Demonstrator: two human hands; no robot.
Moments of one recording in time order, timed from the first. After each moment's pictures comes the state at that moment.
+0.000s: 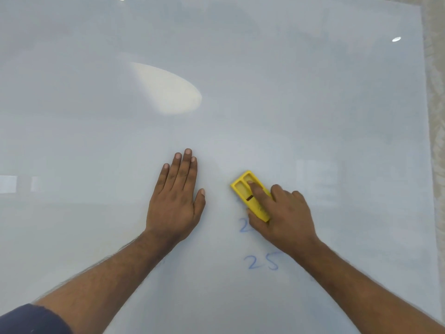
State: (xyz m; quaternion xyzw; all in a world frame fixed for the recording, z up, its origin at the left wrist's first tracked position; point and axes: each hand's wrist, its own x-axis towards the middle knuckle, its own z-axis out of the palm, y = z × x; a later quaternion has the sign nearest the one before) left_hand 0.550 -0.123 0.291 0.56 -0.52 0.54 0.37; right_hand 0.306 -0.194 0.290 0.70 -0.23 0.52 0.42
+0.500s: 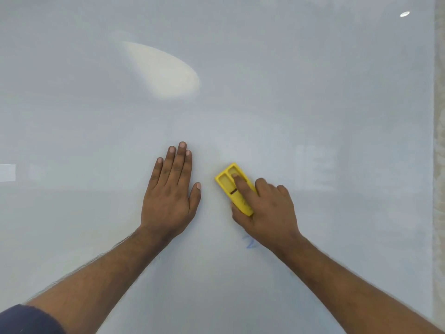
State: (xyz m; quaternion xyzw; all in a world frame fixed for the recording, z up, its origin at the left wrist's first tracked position) left_hand 0.553 -0.123 0.265 0.56 -0.52 0.54 0.37; right_hand 0.331 -0.185 0.261 0.72 -0.22 0.53 0.39
